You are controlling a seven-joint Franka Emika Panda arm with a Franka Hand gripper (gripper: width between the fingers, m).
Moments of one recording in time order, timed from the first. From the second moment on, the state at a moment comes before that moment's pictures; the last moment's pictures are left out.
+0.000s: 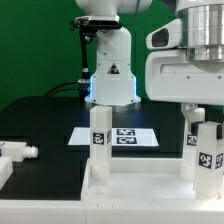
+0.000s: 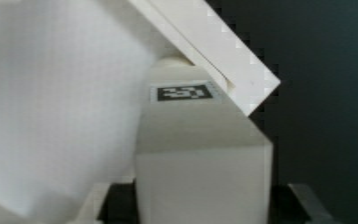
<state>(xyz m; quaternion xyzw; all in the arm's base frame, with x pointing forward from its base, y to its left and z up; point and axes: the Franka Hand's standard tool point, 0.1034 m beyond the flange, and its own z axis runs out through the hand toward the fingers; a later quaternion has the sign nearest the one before) 0.639 0.105 0.119 -0.87 0.49 -0.05 0.05</state>
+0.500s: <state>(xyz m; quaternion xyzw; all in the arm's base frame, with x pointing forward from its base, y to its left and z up) 0.636 0.111 0.118 -0.64 0.76 -0.01 0.09</state>
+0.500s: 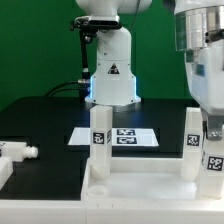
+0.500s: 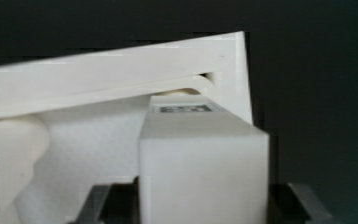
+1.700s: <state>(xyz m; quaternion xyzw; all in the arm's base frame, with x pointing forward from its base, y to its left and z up) 0.639 0.113 0.115 -0.97 0.23 -0.04 0.03</state>
